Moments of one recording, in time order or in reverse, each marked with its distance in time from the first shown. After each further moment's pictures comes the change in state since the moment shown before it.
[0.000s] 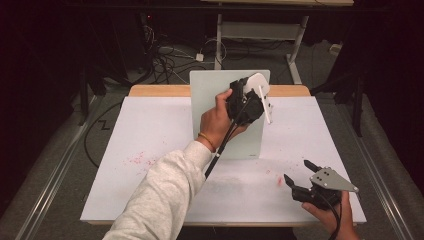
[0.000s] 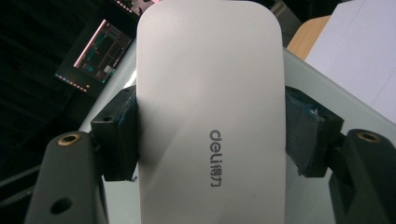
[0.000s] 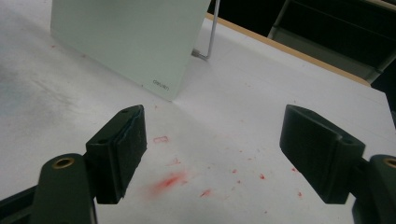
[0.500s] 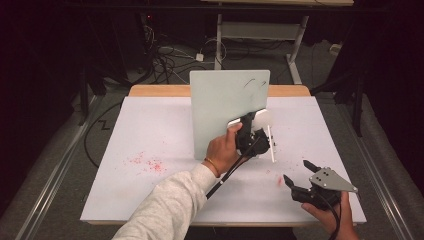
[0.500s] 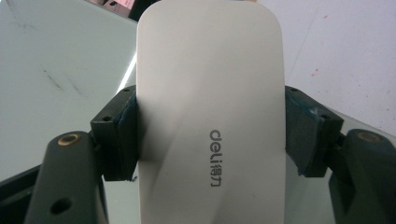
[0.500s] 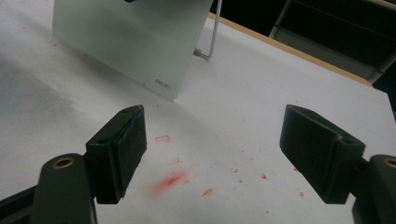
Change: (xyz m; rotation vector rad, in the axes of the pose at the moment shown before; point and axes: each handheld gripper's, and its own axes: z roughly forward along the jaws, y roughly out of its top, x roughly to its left) left arm -0.078 -0.028 -0.001 0.018 -0.080 0.129; right arm 0.001 0.000 0.000 -0.001 0.003 -0.002
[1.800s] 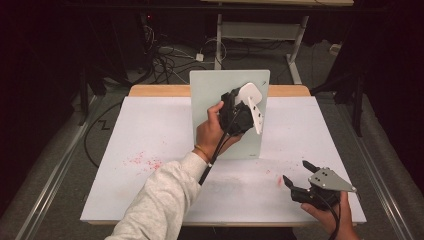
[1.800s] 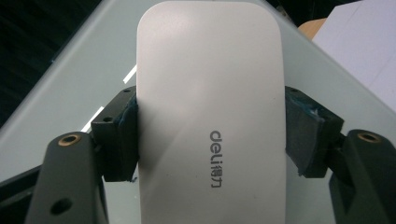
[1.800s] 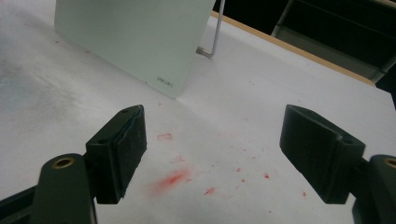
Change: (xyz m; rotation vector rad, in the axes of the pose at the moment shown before) left arm 0.072 0.000 -0.009 -0.045 0.080 -0.230; right arm 0.001 -0.001 0.001 0.011 0.011 -0.002
